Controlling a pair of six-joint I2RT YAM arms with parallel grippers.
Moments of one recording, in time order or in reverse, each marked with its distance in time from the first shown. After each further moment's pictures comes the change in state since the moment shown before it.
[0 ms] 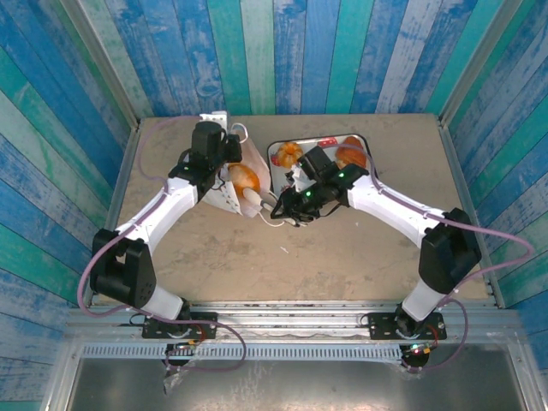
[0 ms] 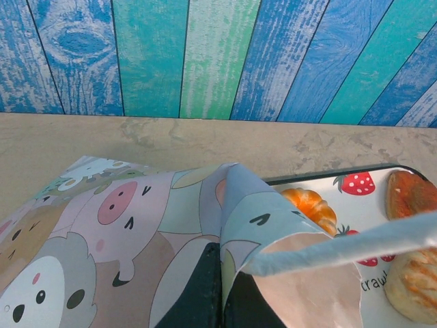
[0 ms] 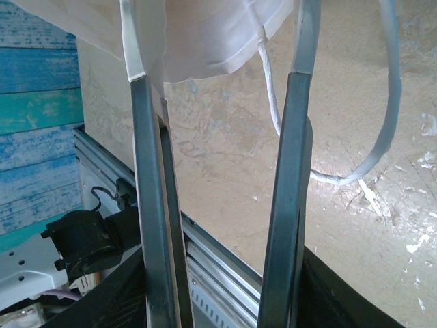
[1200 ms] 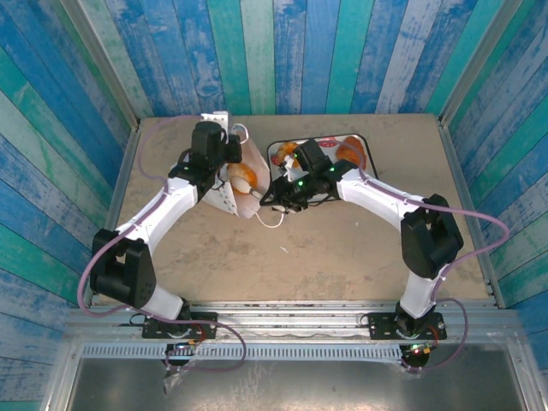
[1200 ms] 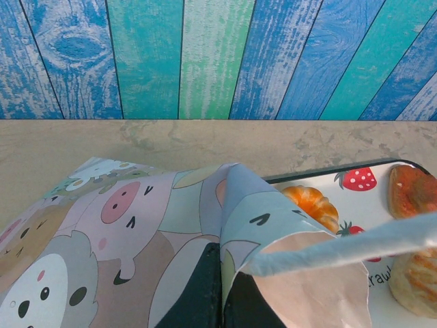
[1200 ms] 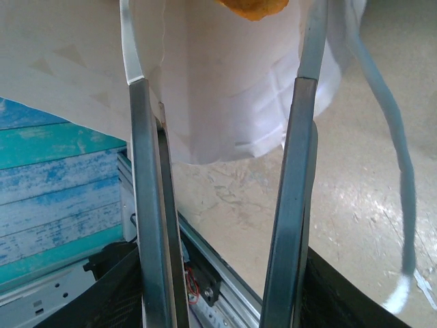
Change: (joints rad) left arm 0.000 0.000 0.000 0.000 0.012 0.031; right arm -0.034 0.132 0.049 0.211 -0.102 0.069
